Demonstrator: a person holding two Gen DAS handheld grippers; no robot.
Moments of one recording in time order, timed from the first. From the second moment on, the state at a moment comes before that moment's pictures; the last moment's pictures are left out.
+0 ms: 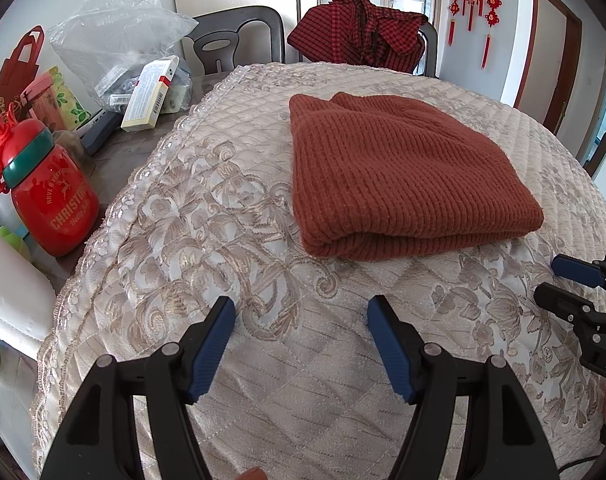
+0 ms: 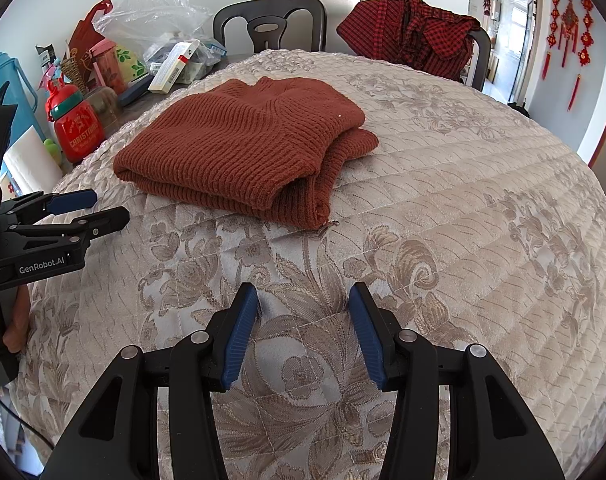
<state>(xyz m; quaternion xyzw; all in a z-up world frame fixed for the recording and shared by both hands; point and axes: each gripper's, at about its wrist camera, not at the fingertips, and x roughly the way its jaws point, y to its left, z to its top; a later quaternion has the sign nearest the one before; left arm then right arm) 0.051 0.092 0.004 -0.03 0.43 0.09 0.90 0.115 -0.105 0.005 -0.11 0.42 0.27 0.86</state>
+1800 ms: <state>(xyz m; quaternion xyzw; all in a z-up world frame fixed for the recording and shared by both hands) 0.051 0.093 0.004 -0.03 0.43 0.09 0.90 0.116 -0.105 0.005 -0.11 0.42 0.27 0.86</state>
